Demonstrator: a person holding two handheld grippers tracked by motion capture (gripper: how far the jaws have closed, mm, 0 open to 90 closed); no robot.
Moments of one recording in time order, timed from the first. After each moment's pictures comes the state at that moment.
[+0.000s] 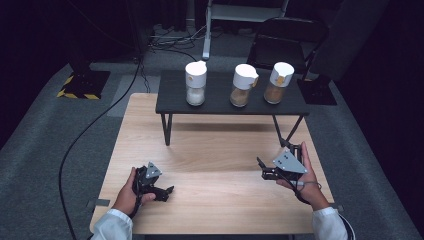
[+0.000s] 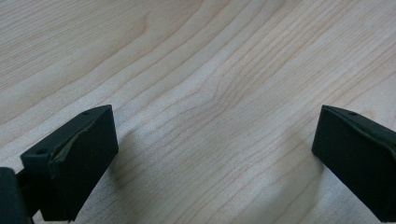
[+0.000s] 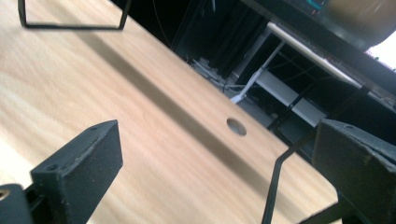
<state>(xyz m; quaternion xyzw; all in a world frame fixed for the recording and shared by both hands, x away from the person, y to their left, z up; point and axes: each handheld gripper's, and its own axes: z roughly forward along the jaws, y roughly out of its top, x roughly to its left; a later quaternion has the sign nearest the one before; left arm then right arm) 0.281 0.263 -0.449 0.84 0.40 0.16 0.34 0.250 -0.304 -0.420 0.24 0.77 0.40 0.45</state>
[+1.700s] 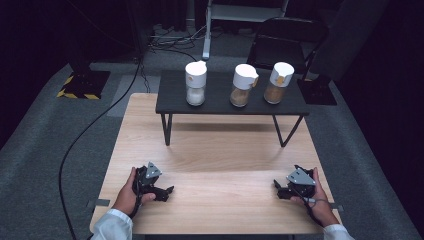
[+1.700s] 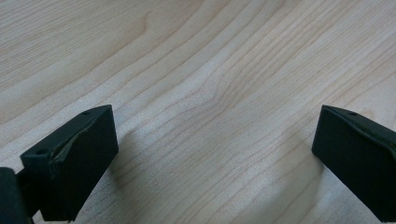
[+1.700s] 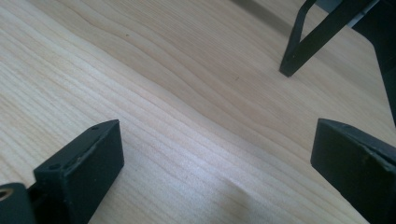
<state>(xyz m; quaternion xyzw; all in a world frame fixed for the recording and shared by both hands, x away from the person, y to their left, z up) 0.281 0.263 -0.449 0.84 0.40 0.16 0.34 0.248 -0.352 -0.472 0.35 0.81 0.31 0.36</state>
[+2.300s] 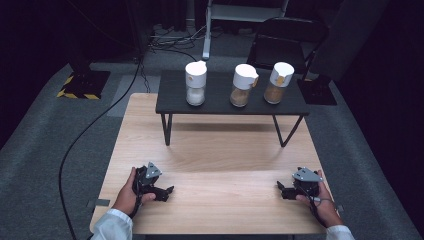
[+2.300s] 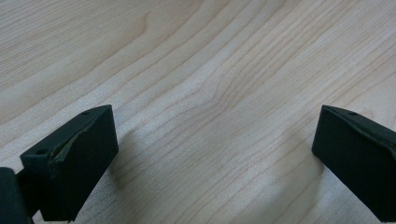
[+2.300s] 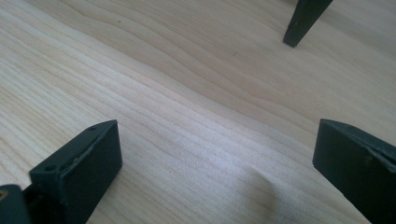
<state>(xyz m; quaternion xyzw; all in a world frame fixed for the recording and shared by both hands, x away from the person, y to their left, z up) 0.281 0.263 -0.449 0.84 0.40 0.16 0.34 0.260 -0.374 -0.461 0.40 0.81 0.32 0.30</state>
